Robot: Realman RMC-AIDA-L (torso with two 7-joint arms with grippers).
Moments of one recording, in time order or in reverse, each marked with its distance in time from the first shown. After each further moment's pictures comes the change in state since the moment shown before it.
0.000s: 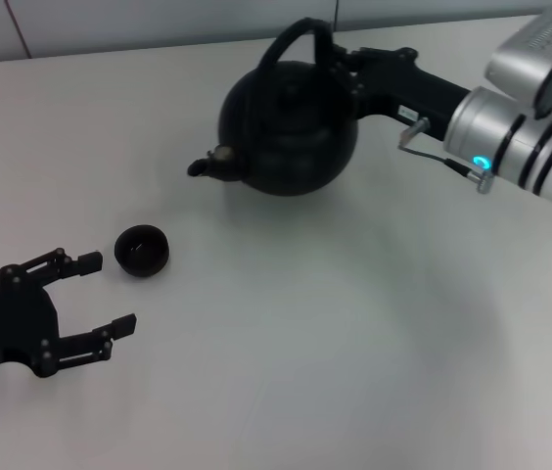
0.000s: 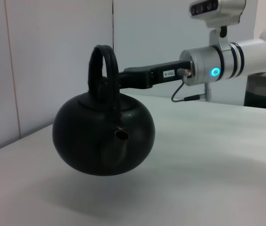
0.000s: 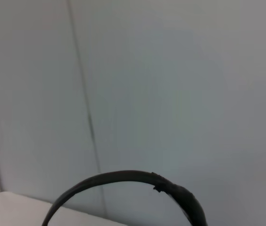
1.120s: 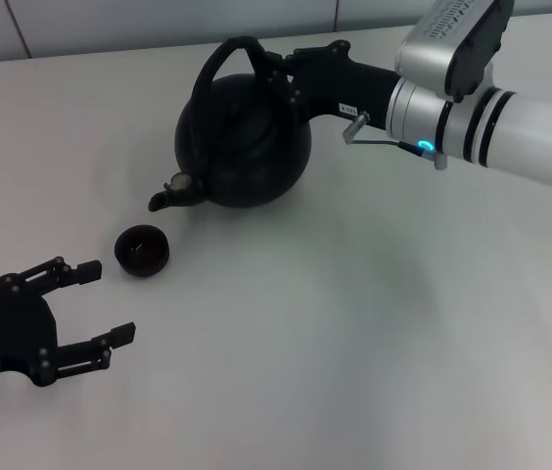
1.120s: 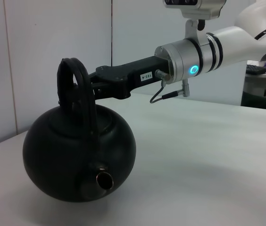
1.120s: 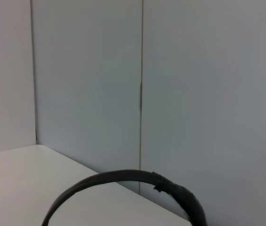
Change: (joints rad) left arm 0.013 0.000 0.004 0.000 -0.001 0.007 -0.005; right arm 0.124 0.004 -0.145 0.023 -0.002 0.118 -0.044
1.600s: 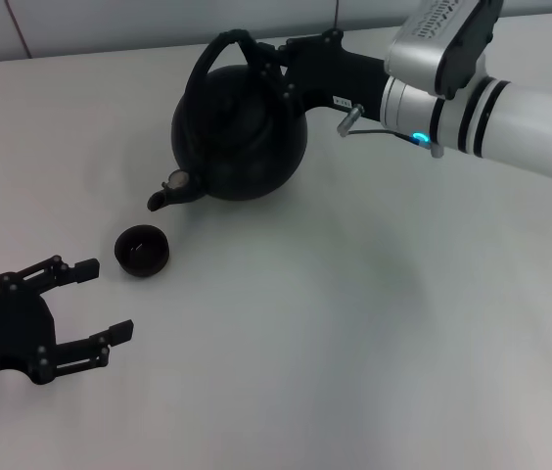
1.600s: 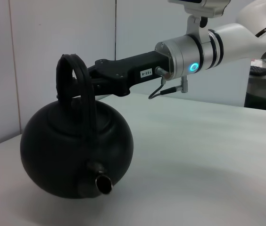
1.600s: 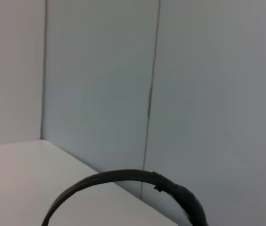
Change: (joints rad) left arm 0.000 0.000 -0.006 0.000 0.000 -0.002 -0.006; right arm 0.018 0.000 -0.007 -0.008 -0.001 0.002 -0.055
